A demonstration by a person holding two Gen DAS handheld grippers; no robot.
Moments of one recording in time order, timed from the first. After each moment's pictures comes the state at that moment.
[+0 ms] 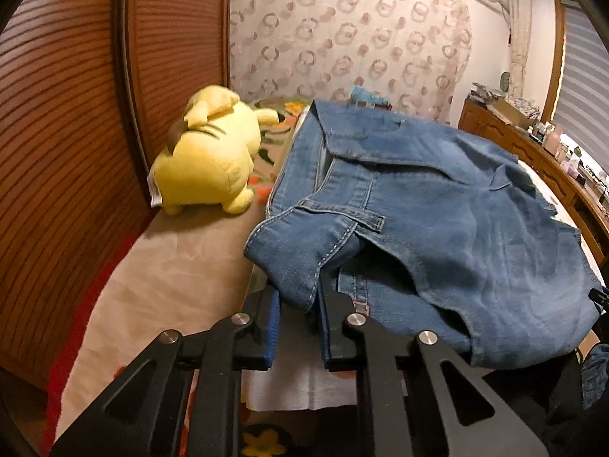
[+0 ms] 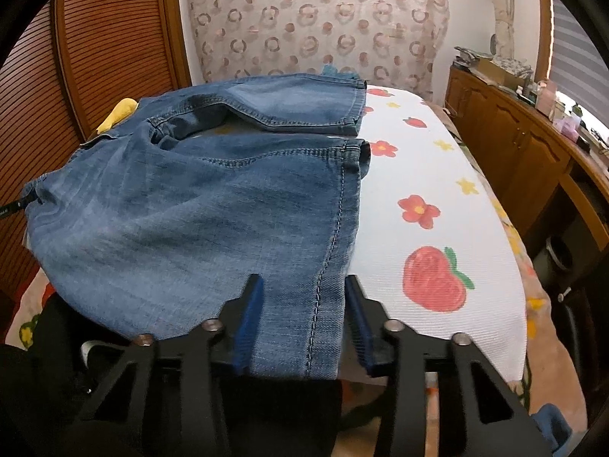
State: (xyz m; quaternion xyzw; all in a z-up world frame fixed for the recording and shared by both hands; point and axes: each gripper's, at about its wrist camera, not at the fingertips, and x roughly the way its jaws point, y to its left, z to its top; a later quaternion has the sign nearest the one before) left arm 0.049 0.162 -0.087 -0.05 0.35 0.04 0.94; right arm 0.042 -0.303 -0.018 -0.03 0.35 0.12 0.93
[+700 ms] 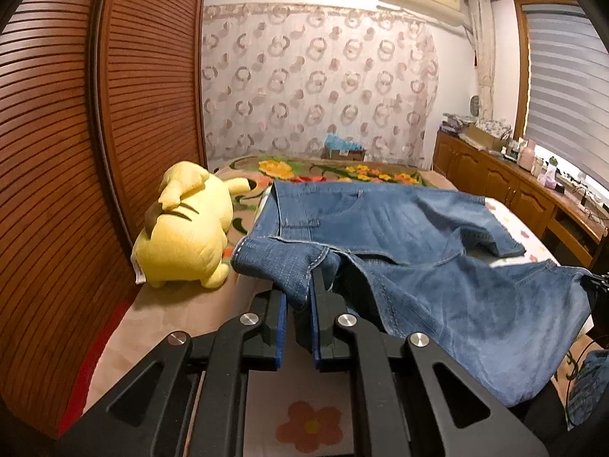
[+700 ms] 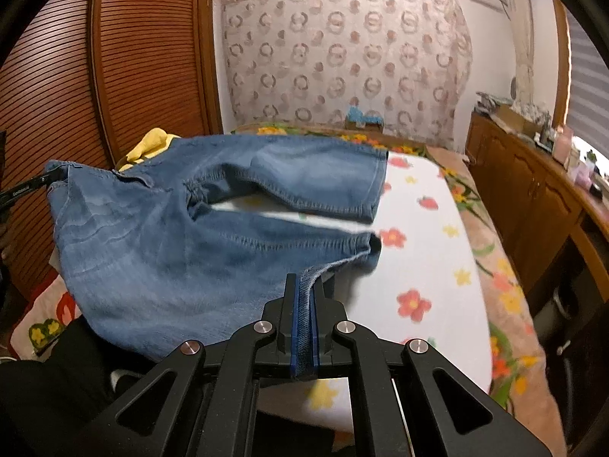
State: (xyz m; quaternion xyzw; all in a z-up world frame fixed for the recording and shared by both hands) left arm 0.068 0.133 -0.013 -0.03 0.26 0.01 0.97; right arm 0.034 -0.305 0.042 -0.05 0.28 0.16 0.95
